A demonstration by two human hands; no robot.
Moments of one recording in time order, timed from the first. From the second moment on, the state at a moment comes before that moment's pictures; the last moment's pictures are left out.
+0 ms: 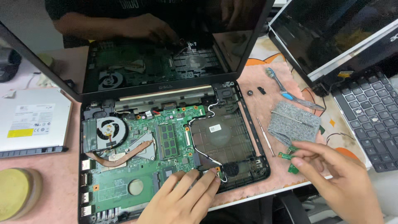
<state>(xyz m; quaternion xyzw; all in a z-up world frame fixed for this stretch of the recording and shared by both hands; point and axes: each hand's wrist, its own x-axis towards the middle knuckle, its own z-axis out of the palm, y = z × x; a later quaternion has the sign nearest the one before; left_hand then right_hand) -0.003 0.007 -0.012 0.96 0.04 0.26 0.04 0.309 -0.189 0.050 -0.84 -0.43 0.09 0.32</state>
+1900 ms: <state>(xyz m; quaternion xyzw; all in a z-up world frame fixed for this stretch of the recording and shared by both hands) 0.061 0.123 0.050 0.97 -0.02 0.20 0.14 0.370 0.011 0.069 -0.65 -0.73 0.10 0.19</state>
